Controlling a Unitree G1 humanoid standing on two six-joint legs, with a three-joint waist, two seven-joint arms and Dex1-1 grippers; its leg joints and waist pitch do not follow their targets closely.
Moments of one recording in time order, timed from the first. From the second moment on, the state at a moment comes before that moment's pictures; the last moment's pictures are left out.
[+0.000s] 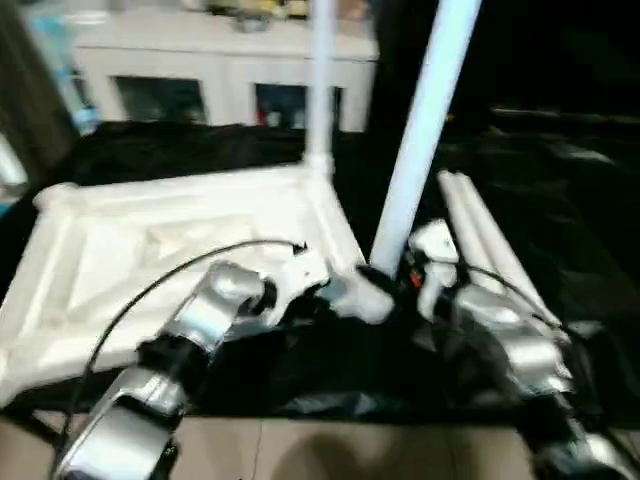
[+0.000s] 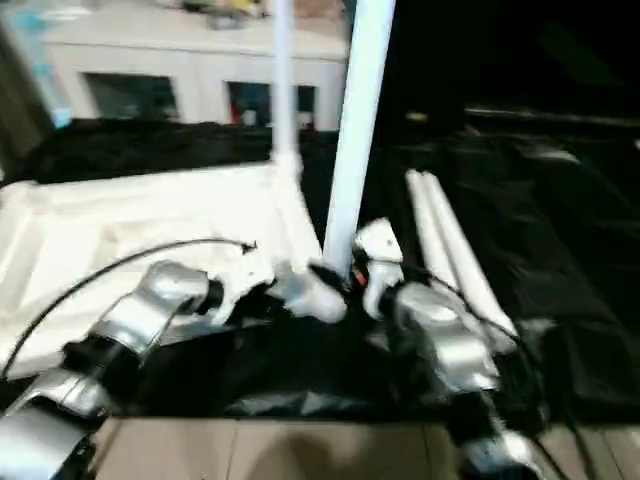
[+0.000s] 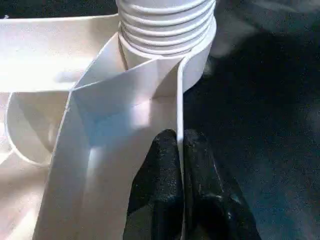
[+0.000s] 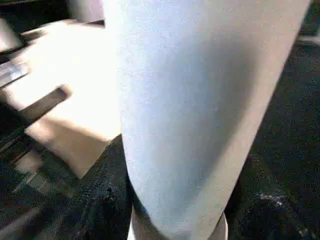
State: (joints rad) left arm -0.67 0.22 -0.34 0.69 0.12 0.23 -0.95; right arm -0.40 -0.22 0.11 0.40 0.21 0.19 0.55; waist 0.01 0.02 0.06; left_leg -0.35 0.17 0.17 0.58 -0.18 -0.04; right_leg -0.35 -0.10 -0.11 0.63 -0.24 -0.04
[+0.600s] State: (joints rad) left arm -0.77 0.11 -0.27 0.79 0.13 0.35 -0.65; right arm -0.71 -0.01 0.04 0.86 0.12 0.03 0.07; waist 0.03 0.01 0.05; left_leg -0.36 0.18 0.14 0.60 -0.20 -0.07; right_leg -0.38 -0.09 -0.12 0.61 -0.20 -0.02
